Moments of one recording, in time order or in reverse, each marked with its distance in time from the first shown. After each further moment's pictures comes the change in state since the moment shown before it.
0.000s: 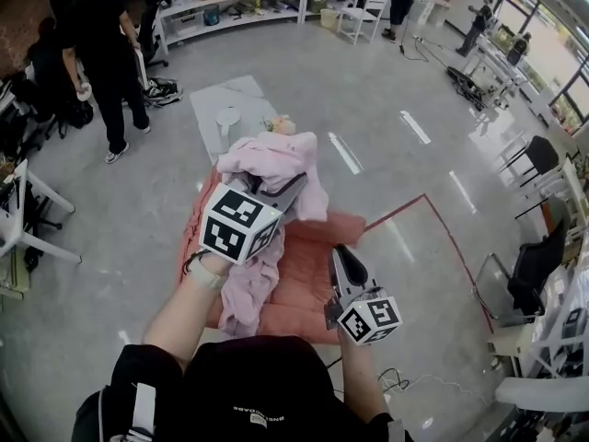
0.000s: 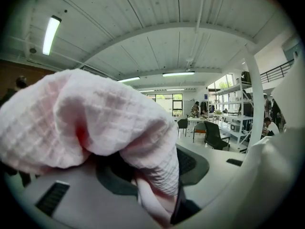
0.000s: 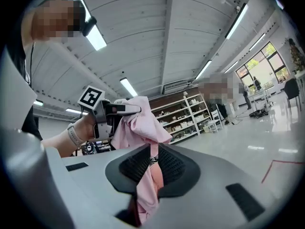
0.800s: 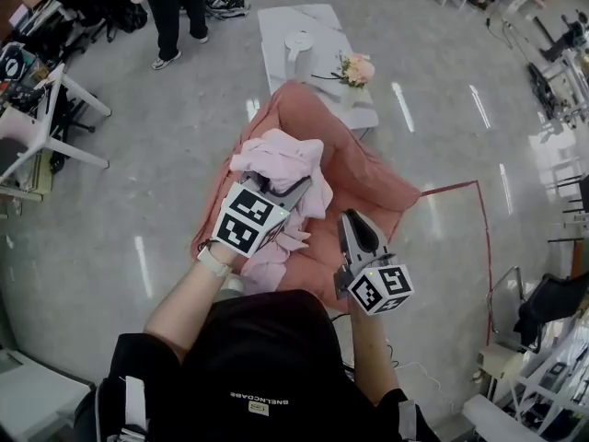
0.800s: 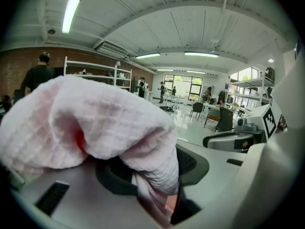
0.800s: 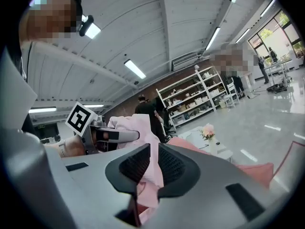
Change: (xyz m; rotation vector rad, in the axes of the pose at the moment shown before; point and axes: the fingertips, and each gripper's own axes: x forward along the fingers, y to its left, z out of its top) left arm -0.048 0.074 -0.216 -0.177 0.259 0.164; right arm 0.099 0.036 -0.122 0.085 0.253 0.200
